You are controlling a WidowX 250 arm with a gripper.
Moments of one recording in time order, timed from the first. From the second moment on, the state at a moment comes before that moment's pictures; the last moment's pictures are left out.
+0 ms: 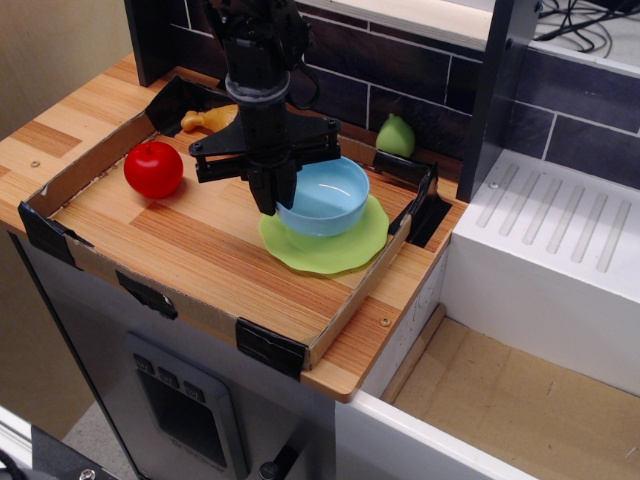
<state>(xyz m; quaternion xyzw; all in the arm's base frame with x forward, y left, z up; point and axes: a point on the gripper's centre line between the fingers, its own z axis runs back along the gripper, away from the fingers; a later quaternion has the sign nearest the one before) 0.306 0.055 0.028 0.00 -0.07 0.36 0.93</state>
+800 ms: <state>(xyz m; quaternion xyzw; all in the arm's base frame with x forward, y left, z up) 0.293 0.062 0.065 0.00 -0.07 0.35 0.93</state>
